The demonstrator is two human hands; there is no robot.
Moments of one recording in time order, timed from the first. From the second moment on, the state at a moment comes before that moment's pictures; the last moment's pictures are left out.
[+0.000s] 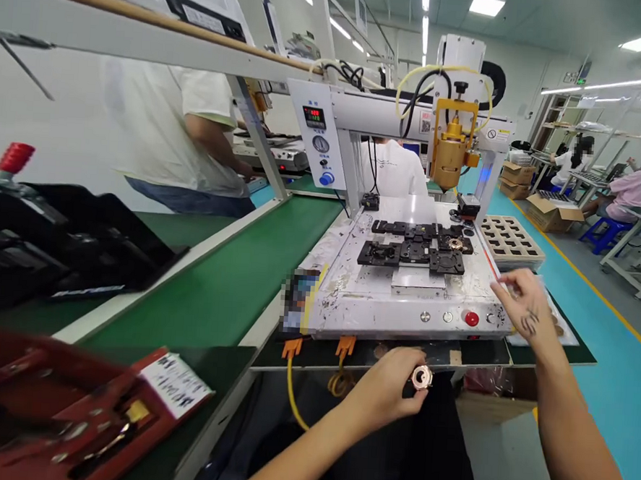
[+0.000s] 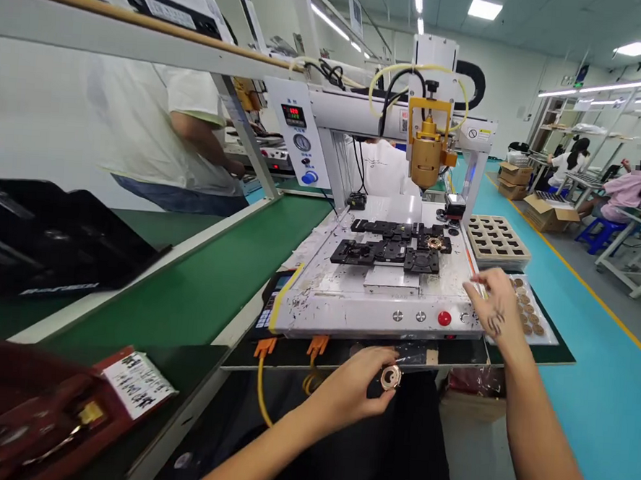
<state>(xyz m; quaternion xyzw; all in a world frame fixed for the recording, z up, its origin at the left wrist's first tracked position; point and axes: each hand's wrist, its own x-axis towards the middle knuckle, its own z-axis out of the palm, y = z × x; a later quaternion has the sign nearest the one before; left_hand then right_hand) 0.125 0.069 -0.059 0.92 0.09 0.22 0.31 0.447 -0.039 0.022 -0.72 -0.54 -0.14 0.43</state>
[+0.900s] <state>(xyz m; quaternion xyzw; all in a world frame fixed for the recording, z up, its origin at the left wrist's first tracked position) 0.043 0.098 -0.092 0.79 0.24 0.15 0.54 0.263 0.010 -0.140 -0.55 -0.77 0.00 0.32</state>
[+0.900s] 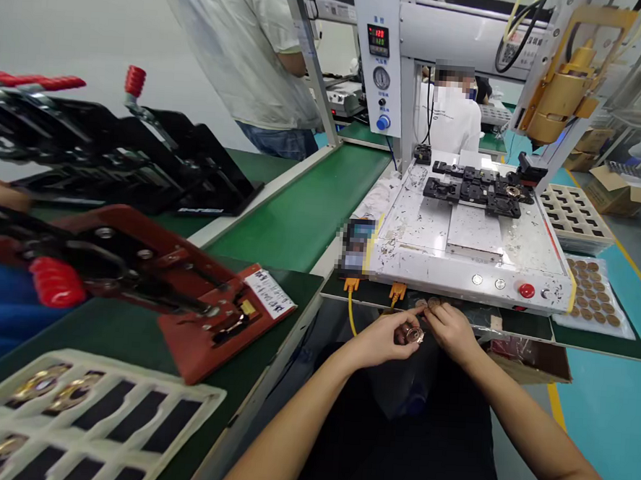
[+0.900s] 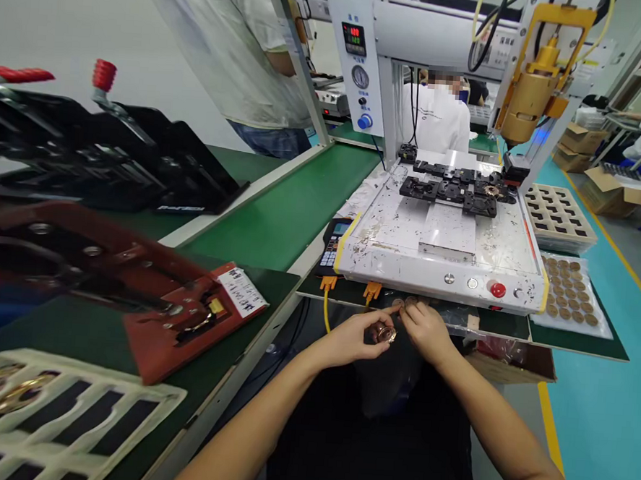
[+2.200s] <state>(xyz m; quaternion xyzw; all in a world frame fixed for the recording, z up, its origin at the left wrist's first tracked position) 0.031 0.031 -0.039 0.35 0.31 0.26 0.85 0.238 -0.049 -0.037 -0.60 -0.35 0.43 0.58</state>
